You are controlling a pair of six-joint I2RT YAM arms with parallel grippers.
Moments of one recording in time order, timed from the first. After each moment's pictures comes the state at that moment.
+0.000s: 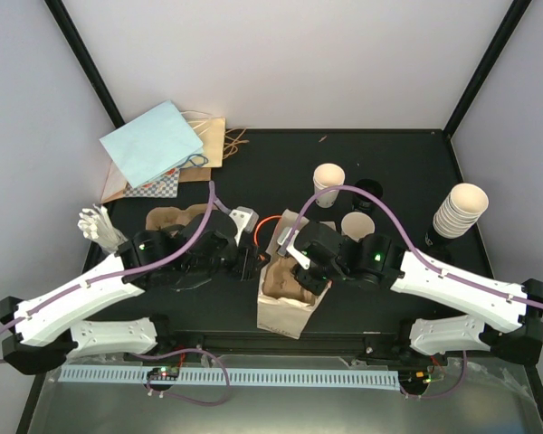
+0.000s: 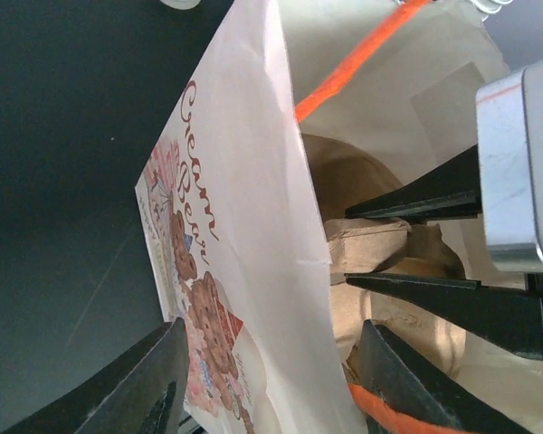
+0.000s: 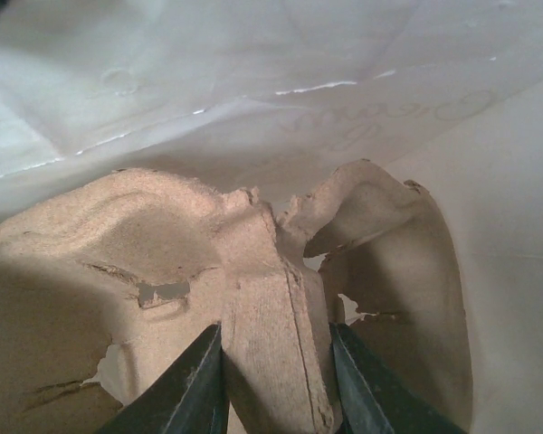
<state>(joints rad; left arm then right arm) -1.08 1.01 1.20 -0.94 -0.04 -0.70 1.18 1.20 1.20 -0.97 0.13 0.07</state>
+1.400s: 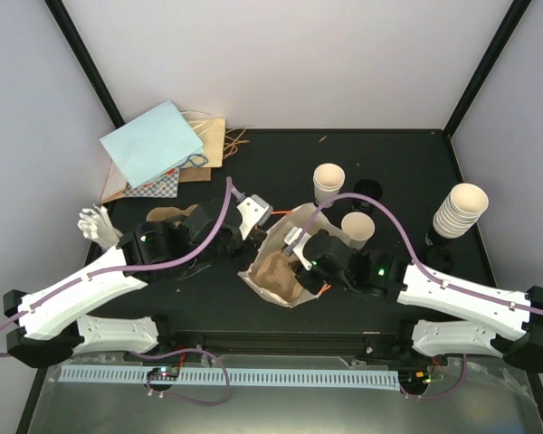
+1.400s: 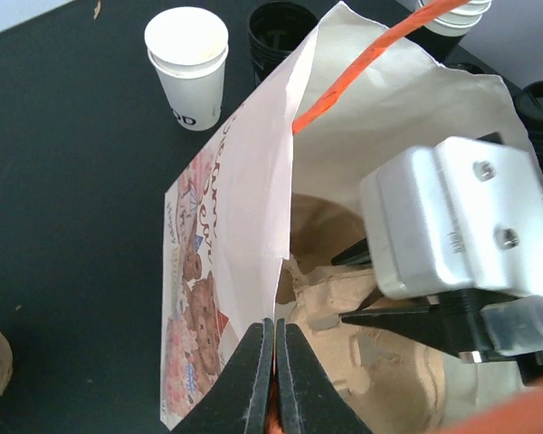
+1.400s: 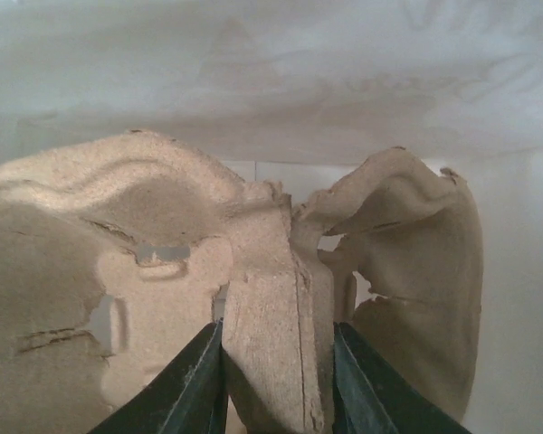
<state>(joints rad) -1.10 1.09 1.35 -0.95 -0.20 -0.34 1.18 1.09 0.99 -0.69 0.24 0.10</state>
